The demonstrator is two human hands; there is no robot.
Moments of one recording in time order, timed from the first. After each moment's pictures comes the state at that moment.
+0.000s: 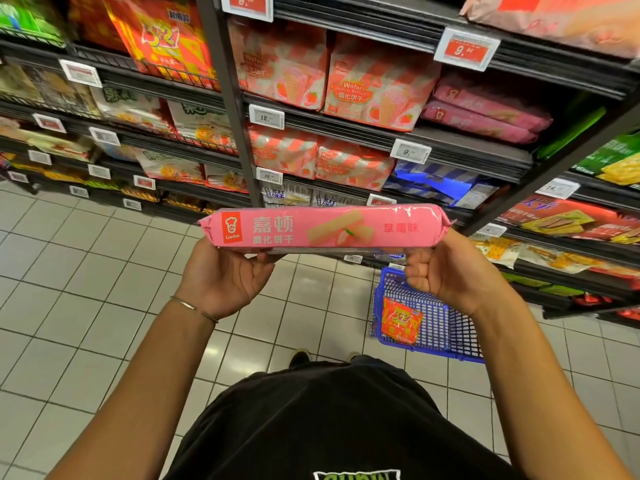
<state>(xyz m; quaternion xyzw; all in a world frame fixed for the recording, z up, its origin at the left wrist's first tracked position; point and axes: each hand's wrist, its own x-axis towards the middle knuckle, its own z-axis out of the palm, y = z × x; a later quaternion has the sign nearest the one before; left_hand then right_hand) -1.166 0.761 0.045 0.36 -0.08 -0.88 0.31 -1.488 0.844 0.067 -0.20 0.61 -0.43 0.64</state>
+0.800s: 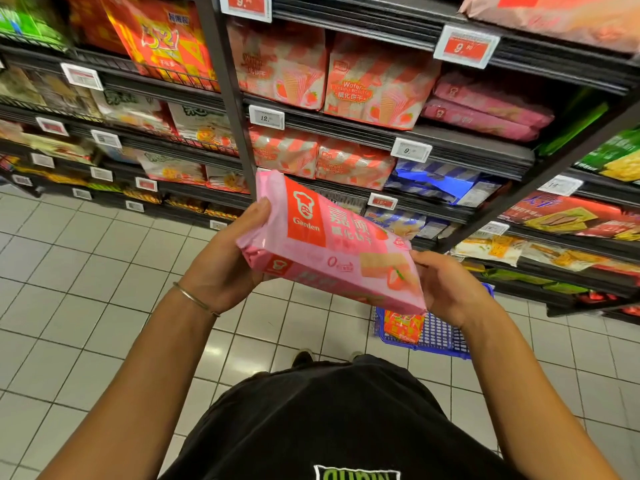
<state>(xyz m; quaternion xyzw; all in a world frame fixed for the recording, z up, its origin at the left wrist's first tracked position) -1.184 0.760 0.077 0.37 -0.32 -0.82 0.29 -1.486 0.857 0.027 -0.12 0.67 -0.41 0.61</state>
